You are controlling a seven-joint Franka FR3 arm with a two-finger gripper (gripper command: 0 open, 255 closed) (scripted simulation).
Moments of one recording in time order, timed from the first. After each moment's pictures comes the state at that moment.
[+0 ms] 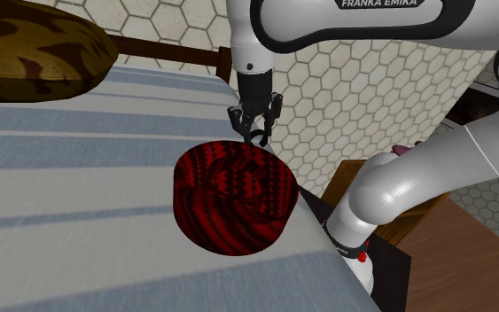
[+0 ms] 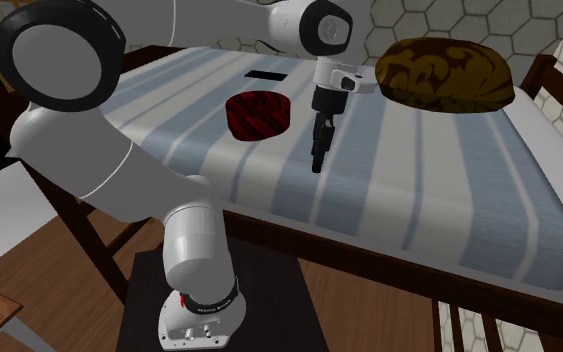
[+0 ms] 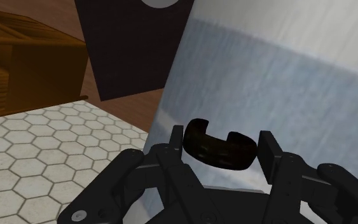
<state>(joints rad) 0.01 -0.55 0.39 -2.31 0.08 1.53 0.60</state>
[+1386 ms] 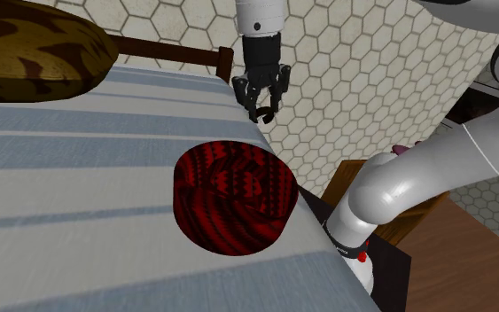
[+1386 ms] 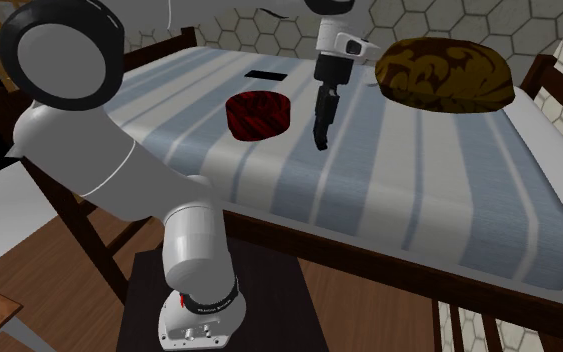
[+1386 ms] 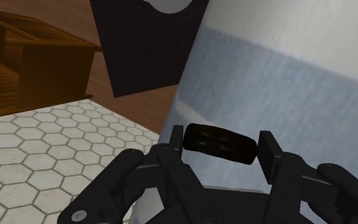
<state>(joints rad) 0.00 -0.53 0.37 -2.13 0.07 1.37 0.60</state>
